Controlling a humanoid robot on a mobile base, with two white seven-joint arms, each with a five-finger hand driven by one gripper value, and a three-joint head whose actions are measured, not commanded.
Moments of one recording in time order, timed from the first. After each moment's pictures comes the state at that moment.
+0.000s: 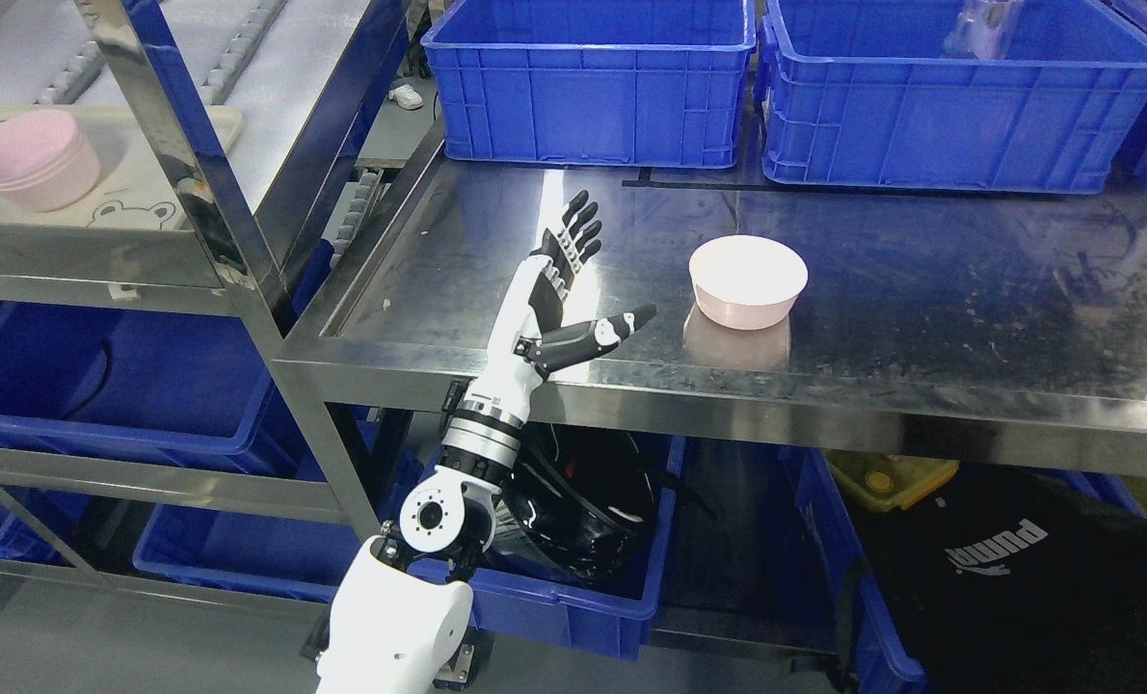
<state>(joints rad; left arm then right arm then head) -0.22 0.00 -0.33 -1.55 0.24 -0.18 0.00 0.00 0.00 0.05 0.00 0.05 -0.08 -0.03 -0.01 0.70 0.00</state>
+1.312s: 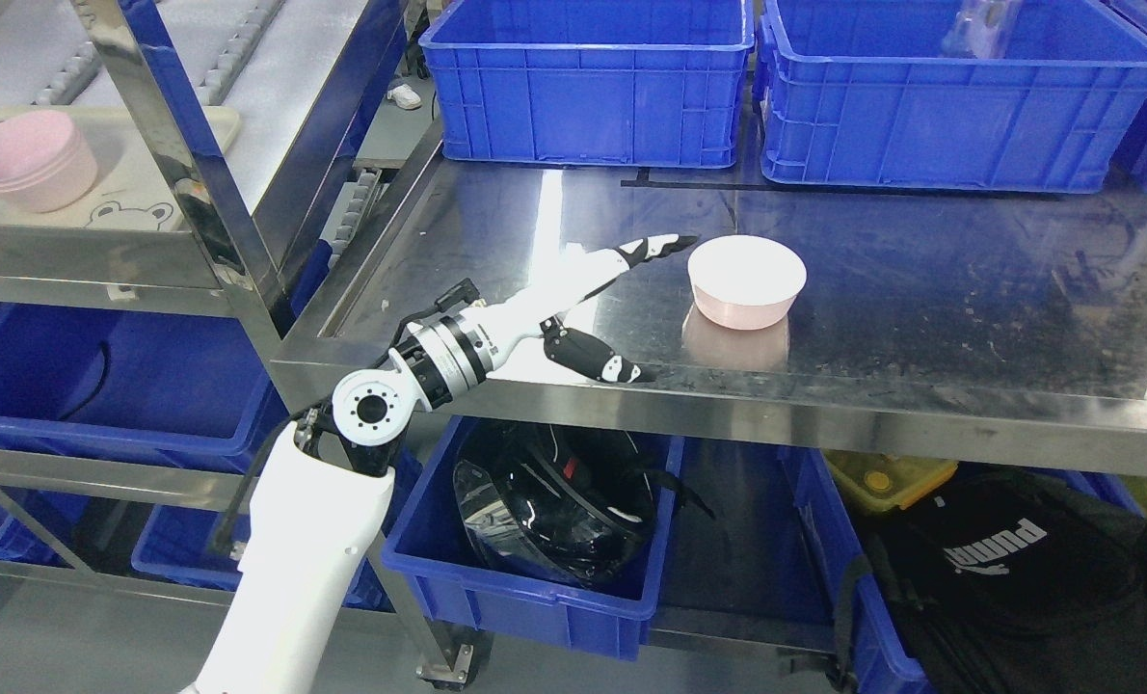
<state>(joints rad) -0.47 0.14 -0.26 -1.56 -0.34 -0.15 -0.74 0.00 0.00 0.05 0.00 0.05 -0.08 -0.03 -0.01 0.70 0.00</state>
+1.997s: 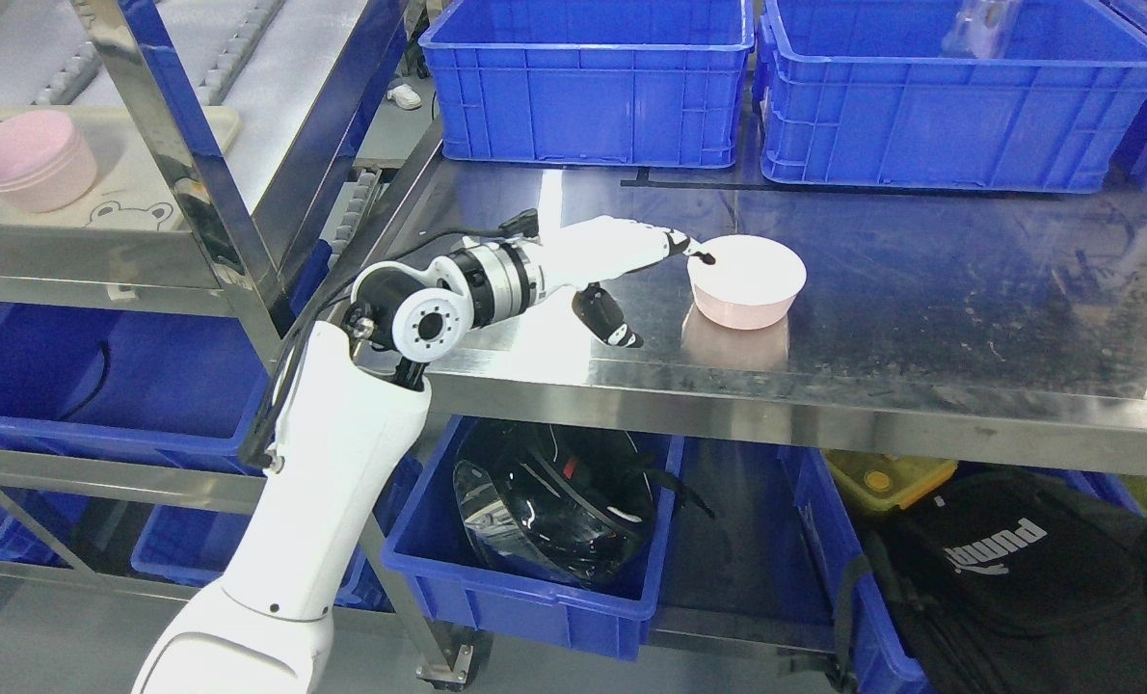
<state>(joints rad) -0.71 0.09 -0.39 -1.49 -0.77 -0.15 -0.91 0.00 0.00 0.05 0.00 0.05 -0.08 -0.03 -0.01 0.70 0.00</state>
